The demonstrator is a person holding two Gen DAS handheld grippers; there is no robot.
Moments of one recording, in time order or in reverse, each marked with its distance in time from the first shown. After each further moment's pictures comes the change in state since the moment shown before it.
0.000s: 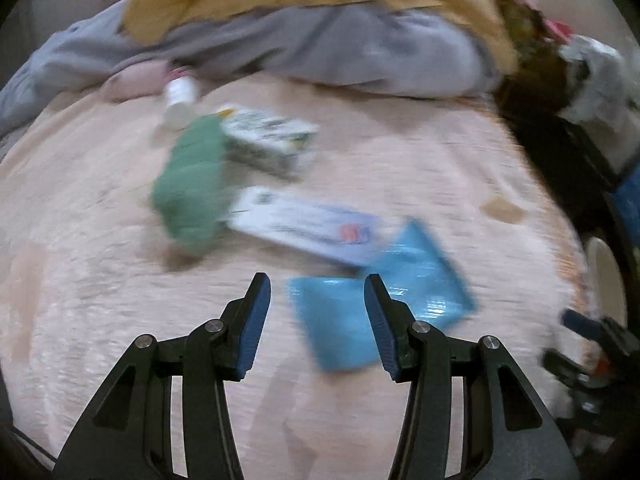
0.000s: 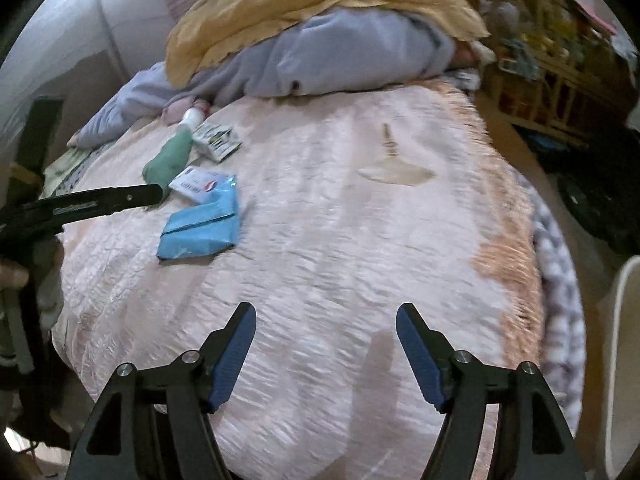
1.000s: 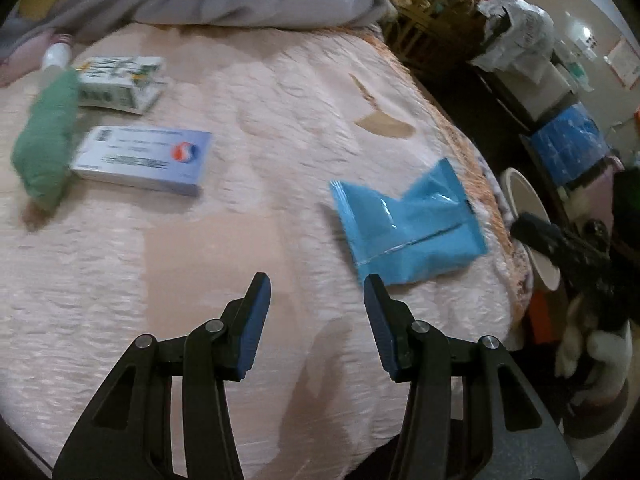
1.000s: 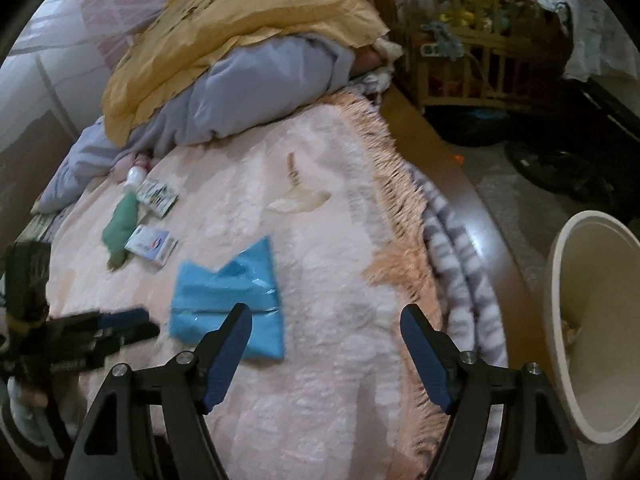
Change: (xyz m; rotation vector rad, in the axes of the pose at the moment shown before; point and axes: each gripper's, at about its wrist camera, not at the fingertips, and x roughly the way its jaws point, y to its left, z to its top) left arm 0.004 -0.058 -0.042 0.131 0.154 -0.365; right arm -0.043 -0.056 0.006 0.217 -0.035 -0.100
